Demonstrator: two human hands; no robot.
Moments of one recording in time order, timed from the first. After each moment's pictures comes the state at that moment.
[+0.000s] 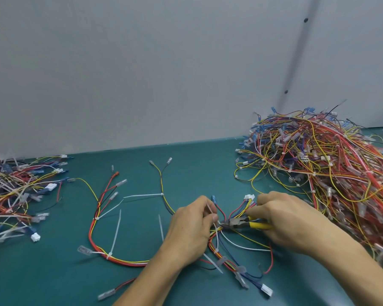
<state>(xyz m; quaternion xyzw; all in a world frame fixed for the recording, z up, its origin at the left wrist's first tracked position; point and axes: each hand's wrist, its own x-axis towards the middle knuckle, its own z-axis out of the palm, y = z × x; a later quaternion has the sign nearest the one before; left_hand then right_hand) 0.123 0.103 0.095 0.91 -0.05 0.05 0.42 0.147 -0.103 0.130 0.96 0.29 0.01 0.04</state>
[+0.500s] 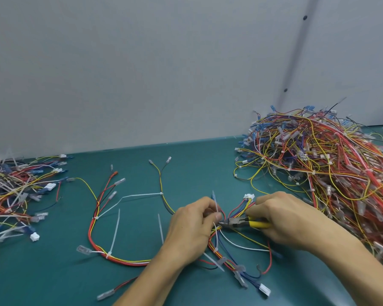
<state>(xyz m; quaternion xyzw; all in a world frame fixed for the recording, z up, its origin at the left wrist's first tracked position) 0.124 0.100 0.092 0.89 -0.06 0.05 0.44 0.152 -0.104 0.133 0.95 0.31 -0.02 0.02</state>
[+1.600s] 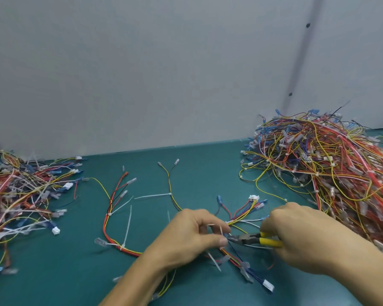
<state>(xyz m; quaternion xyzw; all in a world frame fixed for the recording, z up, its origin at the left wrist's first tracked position) 0.096 0.126 0.114 0.84 -0.16 -0.06 0.51 0.101 -0.090 0.160 0.97 0.22 -0.04 0.07</state>
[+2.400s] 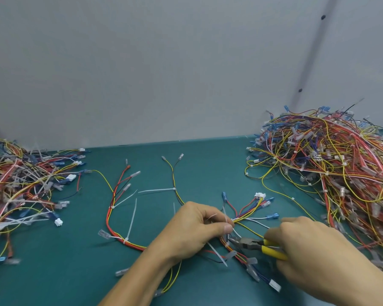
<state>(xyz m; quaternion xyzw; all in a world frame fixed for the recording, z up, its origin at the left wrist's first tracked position) 0.102 0.124 0.108 0.79 -0.11 -0.08 0.59 0.074 -0.079 0.153 0.98 0.20 -0.02 0.04</state>
